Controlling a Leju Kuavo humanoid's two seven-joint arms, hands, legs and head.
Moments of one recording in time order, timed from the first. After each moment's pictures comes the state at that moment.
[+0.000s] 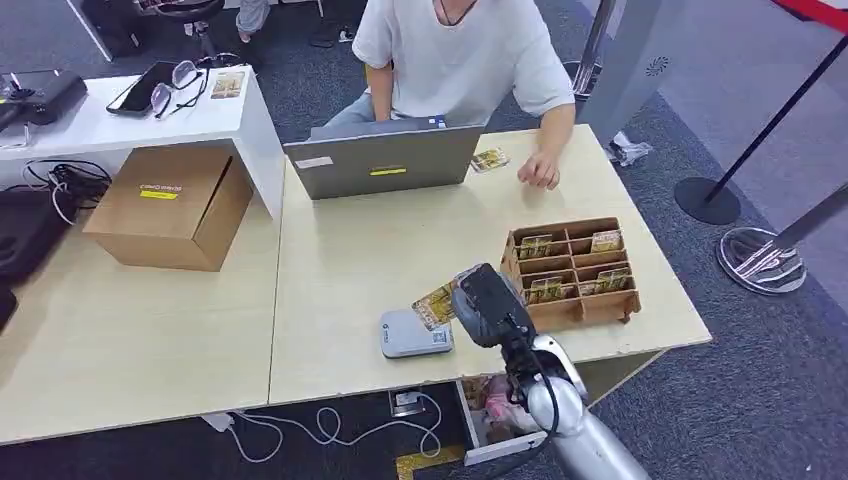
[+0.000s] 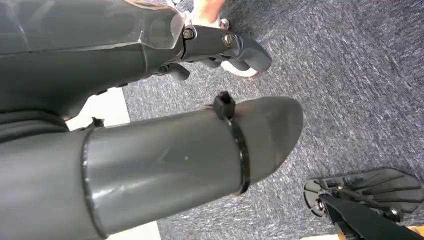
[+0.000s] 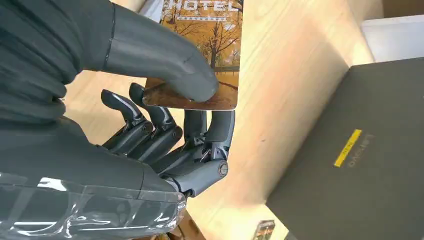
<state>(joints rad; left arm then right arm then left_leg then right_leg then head) -0.04 -0.11 0.66 -0.19 -0.98 0.14 -0.07 -0.22 -0.10 0.46 -1.27 0.20 -0.14 0.09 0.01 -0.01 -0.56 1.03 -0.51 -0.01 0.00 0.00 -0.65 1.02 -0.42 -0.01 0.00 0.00</state>
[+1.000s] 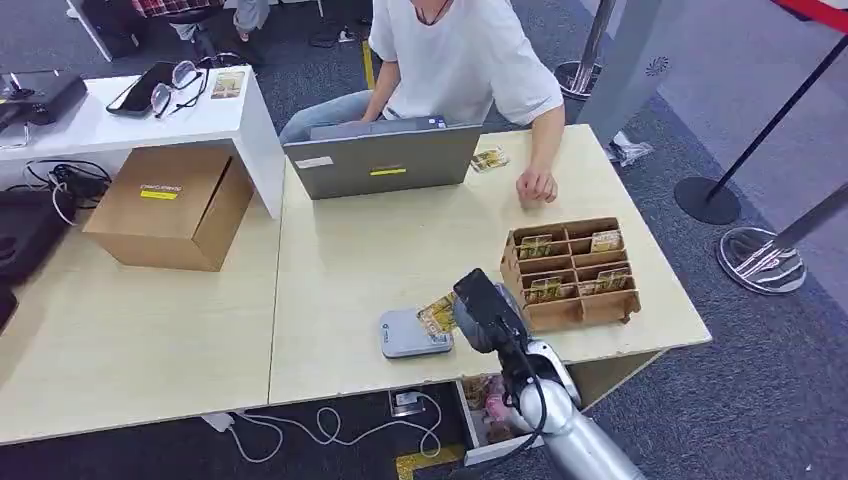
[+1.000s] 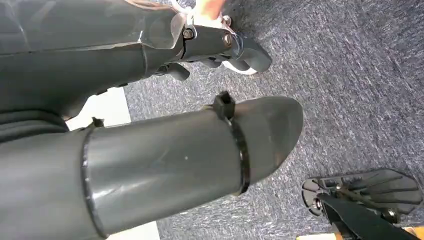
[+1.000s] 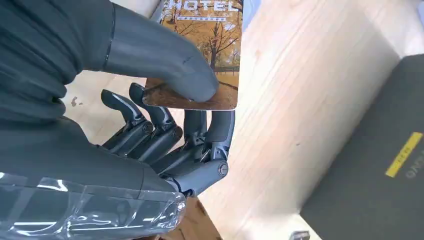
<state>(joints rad) -0.04 -0.11 0.68 -0.19 -0.97 0.15 -0.07 -0.25 -0.10 0.50 -1.17 0.21 -0.20 0.14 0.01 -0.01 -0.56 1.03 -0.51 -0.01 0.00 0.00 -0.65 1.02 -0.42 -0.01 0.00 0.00</state>
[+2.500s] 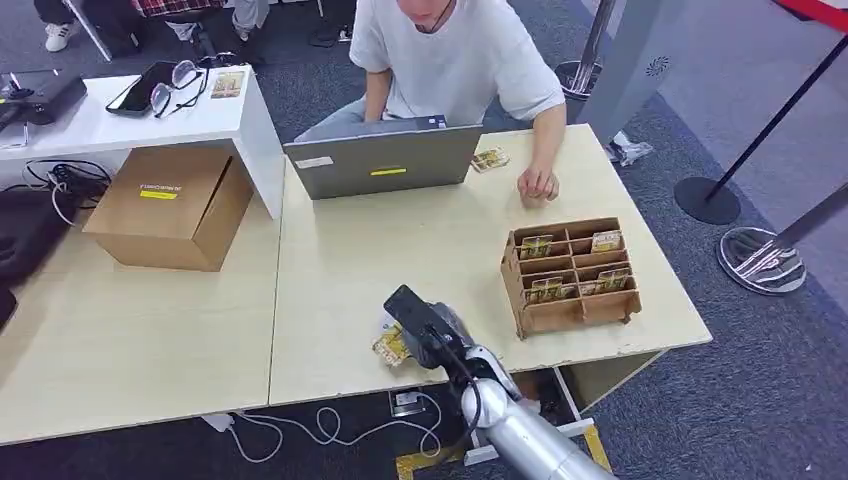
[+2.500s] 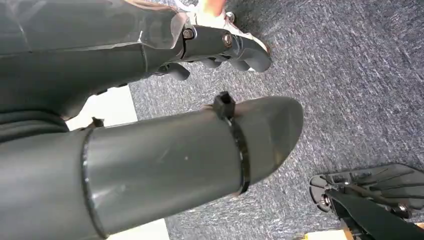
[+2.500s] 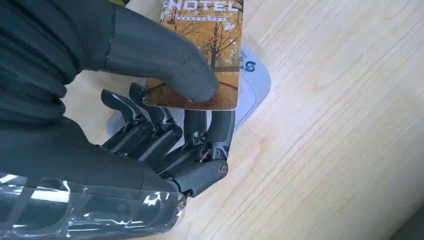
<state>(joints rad) -0.05 -0.11 0.68 -0.19 -0.99 0.13 -0.03 -0.39 0.03 0.66 -0.85 0.20 -0.20 0.18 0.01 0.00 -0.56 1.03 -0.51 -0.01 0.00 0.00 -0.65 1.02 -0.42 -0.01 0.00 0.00</state>
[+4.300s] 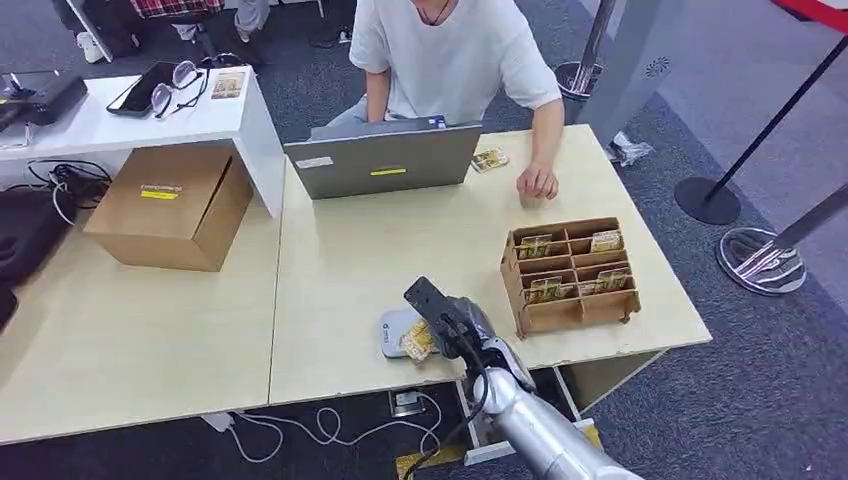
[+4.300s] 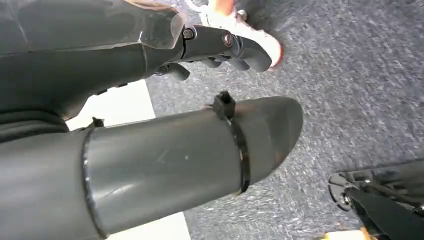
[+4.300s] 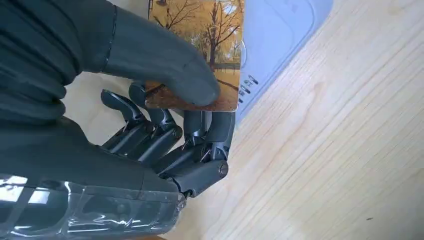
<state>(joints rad) -0.10 -0.12 0.66 -0.19 -1.01 0.08 0.11 -0.43 0.03 0.58 -0.74 0.30 -0.21 0.23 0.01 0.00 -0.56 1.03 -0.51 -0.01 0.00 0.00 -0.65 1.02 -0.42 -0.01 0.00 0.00</state>
